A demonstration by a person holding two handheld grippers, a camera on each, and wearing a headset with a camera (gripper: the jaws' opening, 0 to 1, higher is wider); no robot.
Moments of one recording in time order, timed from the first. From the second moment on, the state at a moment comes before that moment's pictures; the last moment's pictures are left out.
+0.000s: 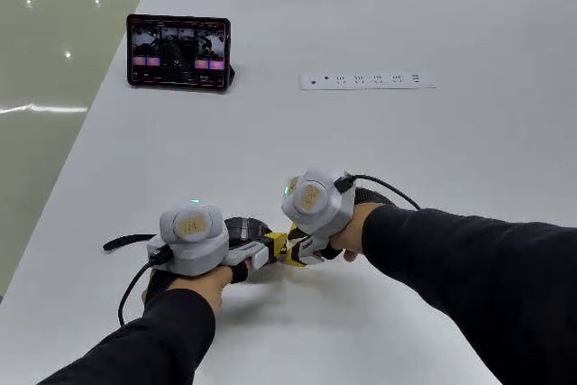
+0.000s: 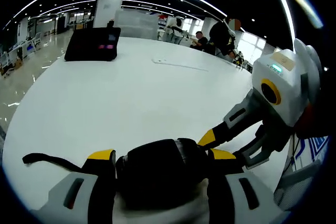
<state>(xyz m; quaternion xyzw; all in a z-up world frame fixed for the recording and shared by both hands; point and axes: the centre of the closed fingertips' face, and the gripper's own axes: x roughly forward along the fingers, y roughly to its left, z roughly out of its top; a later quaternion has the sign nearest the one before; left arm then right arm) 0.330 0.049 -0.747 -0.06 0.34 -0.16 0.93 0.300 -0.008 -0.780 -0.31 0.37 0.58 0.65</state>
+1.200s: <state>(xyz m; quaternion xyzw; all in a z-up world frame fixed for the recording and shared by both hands) 0.306 0.069 -0.717 0.01 0.31 -0.31 0.90 0.294 -0.090 -0.722 -0.23 0.31 0.53 0.76</state>
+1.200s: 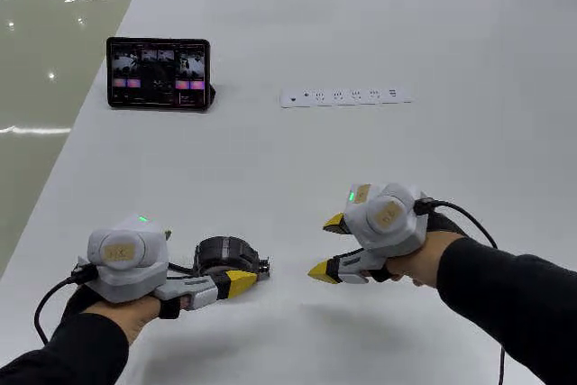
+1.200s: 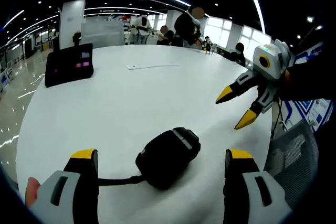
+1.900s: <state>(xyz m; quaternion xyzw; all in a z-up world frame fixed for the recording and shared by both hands) 0.276 0.107 -0.717 0.06 0.33 -0.32 0.88 0.273 -0.178 -0.728 -0.18 0.33 0.48 0.79</state>
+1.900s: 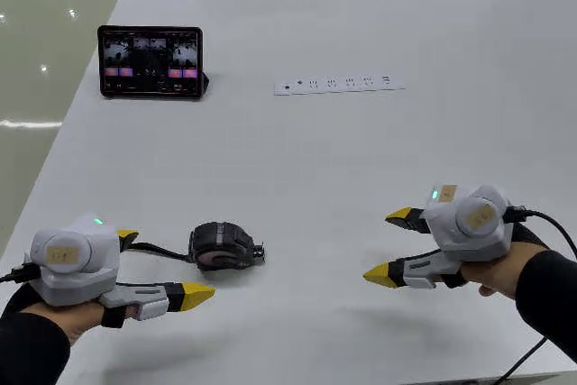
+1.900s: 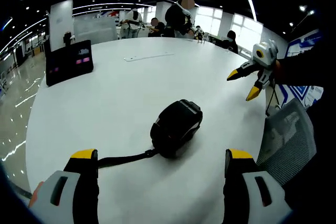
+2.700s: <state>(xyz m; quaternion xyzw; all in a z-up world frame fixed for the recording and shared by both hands) 0.257 0.125 -0.711 0.08 0.34 -0.34 0.87 0.248 -0.271 -0.736 -0.18 0.35 0.42 0.81</state>
